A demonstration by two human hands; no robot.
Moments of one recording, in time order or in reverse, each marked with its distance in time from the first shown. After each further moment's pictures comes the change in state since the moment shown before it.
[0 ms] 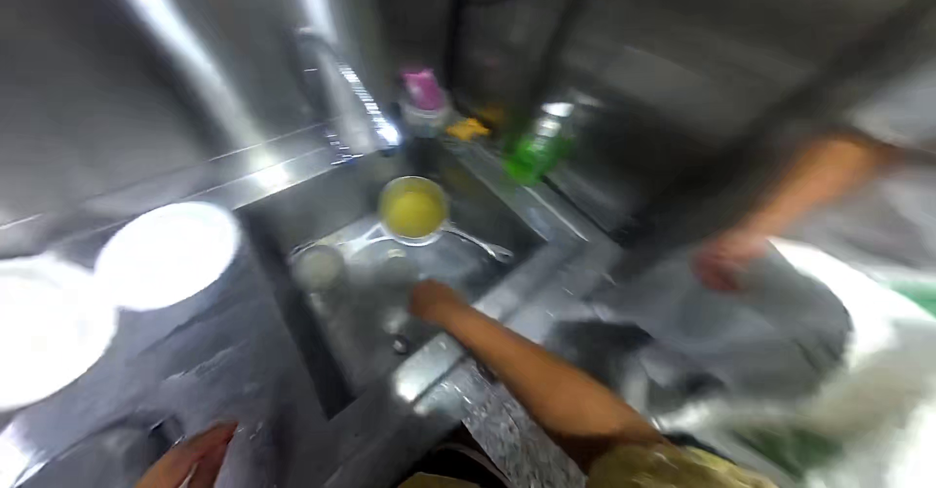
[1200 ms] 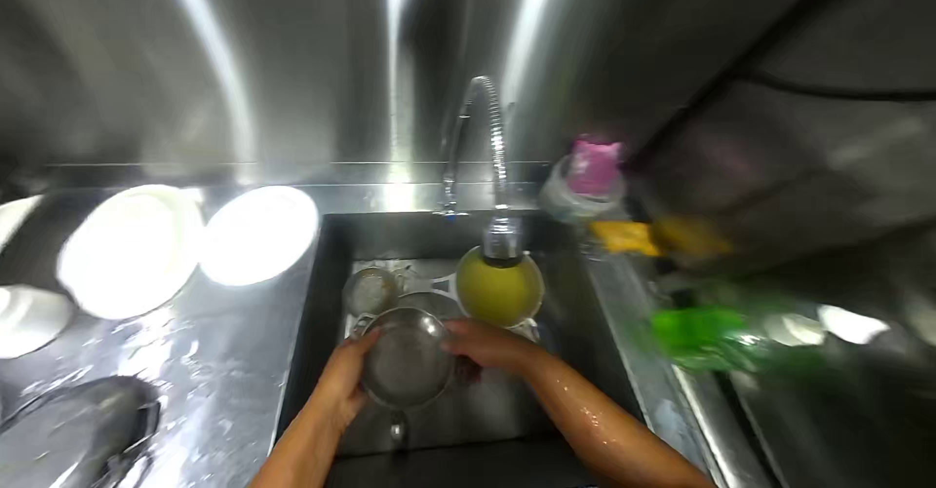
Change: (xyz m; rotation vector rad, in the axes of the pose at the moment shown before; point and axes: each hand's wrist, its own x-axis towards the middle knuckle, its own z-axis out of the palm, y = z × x) left_hand 0.244 0.067 0.176 -1.202 0.329 -1.141; right_hand 0.126 -0.008 -0.146 0.210 -0.595 -0.255
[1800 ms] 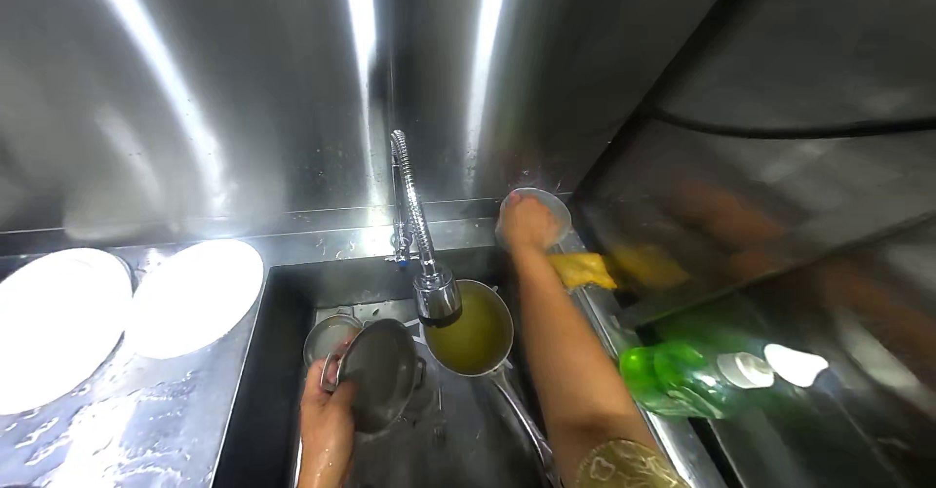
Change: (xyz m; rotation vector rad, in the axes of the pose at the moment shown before) left_hand 0.004 -0.018 0.061 0.042 0.129 0.746; right_hand 0.016 -0.030 -0.221 -0.162 1.405 0.289
